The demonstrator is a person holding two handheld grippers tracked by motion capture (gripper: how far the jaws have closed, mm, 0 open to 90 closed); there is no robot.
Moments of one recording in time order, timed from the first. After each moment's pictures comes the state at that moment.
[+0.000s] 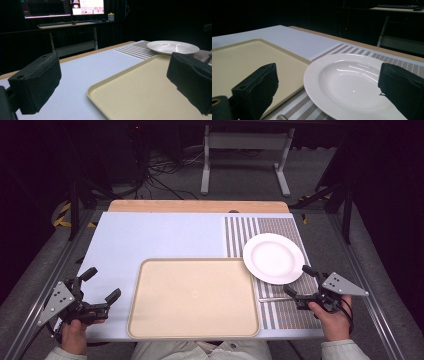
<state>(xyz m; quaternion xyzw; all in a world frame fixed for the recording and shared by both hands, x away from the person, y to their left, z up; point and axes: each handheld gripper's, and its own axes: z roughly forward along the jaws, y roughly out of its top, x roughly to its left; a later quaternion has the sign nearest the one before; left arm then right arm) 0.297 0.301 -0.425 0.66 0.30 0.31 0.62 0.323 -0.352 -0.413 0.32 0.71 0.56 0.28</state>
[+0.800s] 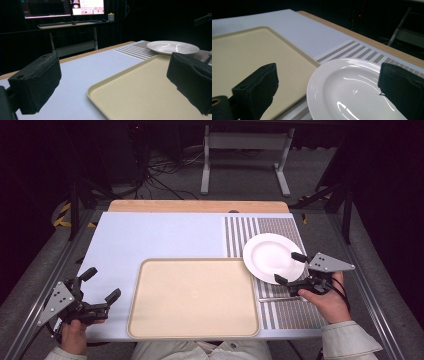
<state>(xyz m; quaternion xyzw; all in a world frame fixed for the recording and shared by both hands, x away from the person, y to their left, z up) 0.298 0.301 -0.425 0.66 0.30 0.31 0.62 0.357 -0.327 -0.377 0.28 0.78 0.50 0.25</state>
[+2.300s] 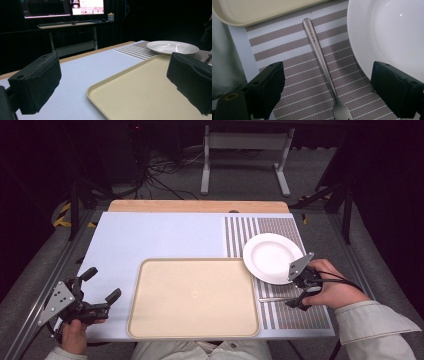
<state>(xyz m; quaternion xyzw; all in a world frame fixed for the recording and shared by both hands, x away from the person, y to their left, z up) 0.298 0.300 -0.425 0.66 0.30 0.31 0.62 0.370 -0.311 -0.371 0.17 0.97 0.15 0.07</state>
